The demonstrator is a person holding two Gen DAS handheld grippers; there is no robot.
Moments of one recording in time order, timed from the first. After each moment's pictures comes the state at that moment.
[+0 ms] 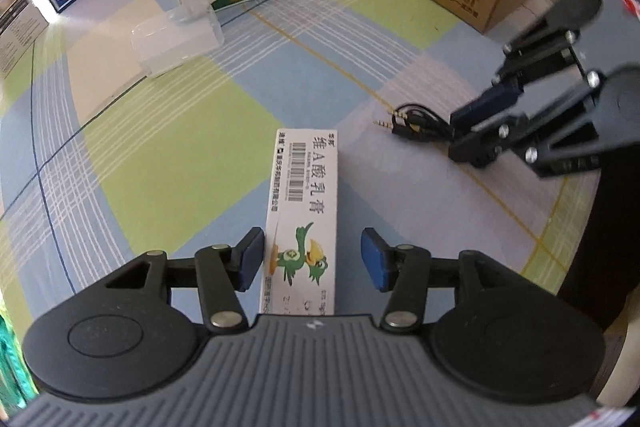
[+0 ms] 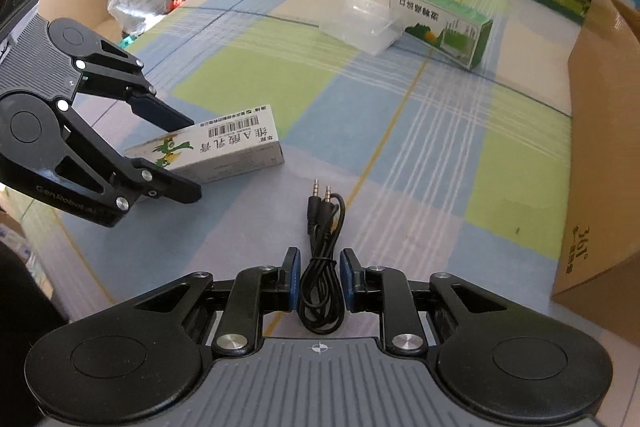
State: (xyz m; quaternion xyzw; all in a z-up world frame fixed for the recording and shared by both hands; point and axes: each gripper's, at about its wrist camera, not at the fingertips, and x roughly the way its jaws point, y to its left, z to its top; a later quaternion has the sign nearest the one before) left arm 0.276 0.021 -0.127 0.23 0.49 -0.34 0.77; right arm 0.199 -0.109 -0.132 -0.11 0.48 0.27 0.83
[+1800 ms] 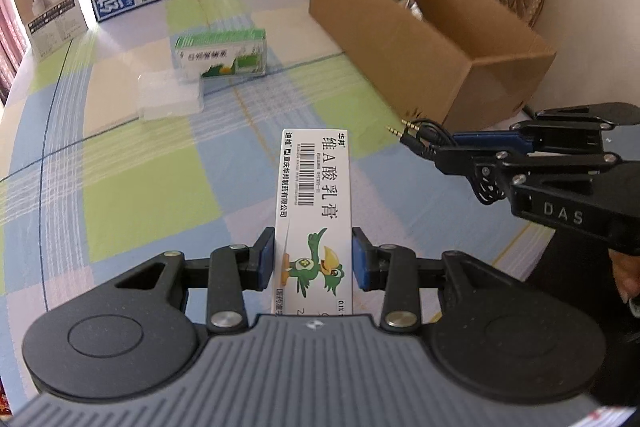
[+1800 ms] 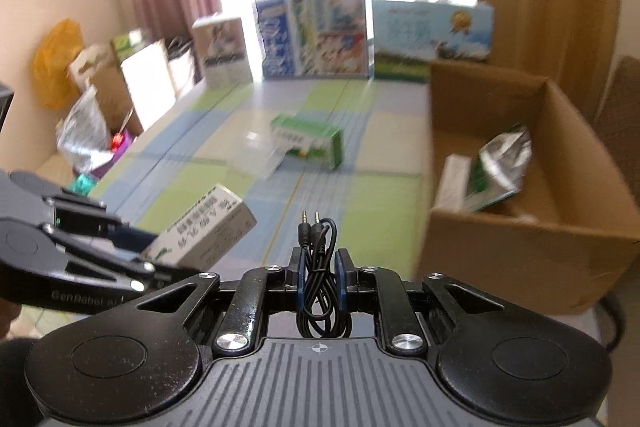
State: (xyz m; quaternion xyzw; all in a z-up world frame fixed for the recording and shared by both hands) left arm 0.219 -0.037 -0.049 0.11 0.45 -0.29 0.84; right arm 0.150 -0.204 -0.022 0.00 0.35 0.16 0.92
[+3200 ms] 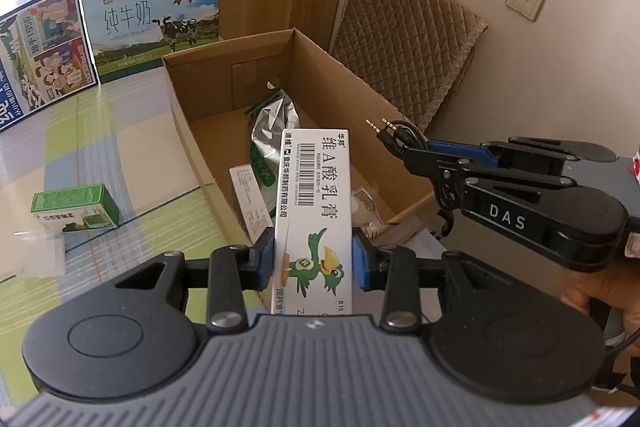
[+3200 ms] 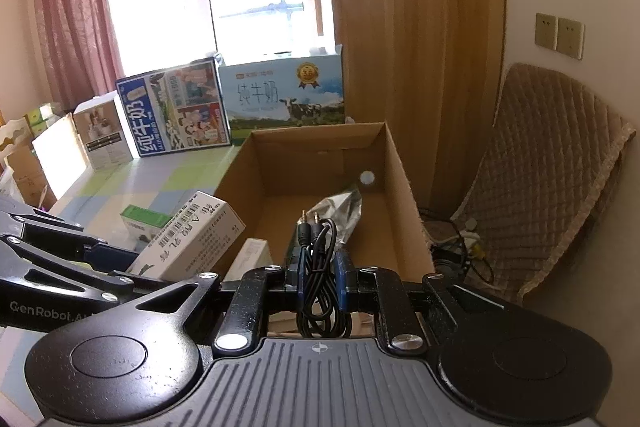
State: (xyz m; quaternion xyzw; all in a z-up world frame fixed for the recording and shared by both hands) left arm 0.257 -0.223 0.006 0.10 0.40 -0.37 0.83; right arm 0.202 -0.360 0.015 0.03 0.30 0.05 0.95
